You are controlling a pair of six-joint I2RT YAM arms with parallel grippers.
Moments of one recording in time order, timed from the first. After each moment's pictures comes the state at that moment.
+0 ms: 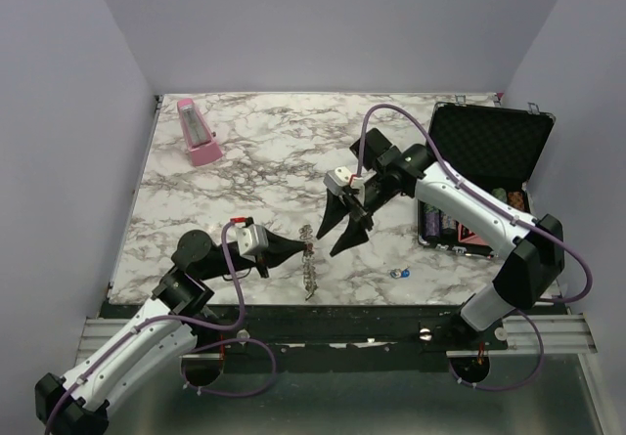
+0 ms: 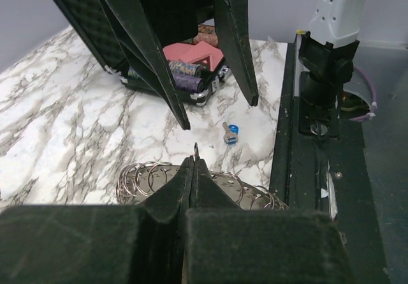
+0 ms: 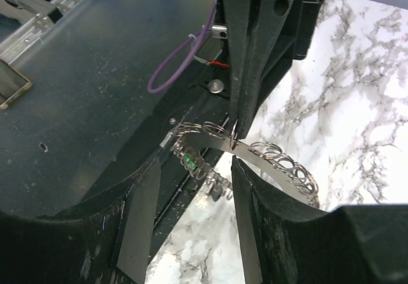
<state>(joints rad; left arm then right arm) -0.67 0.47 0.35 0.20 0.64 -0.01 0.72 1.59 1.45 -1.02 -1.30 -1.05</state>
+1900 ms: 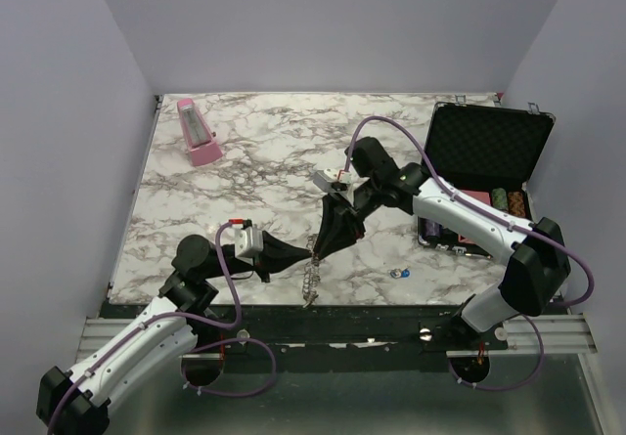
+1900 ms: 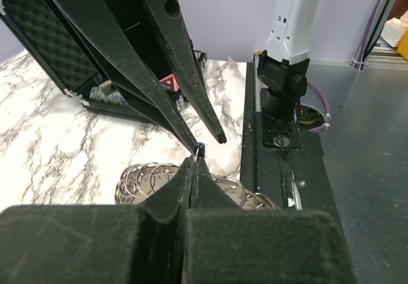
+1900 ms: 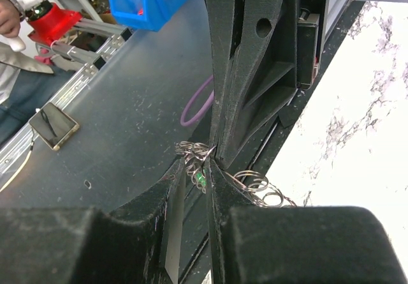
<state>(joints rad) -0.65 0.52 0.28 0.44 0.77 -0.15 0.77 1.54 1.26 -0.58 -1.41 -0.57</state>
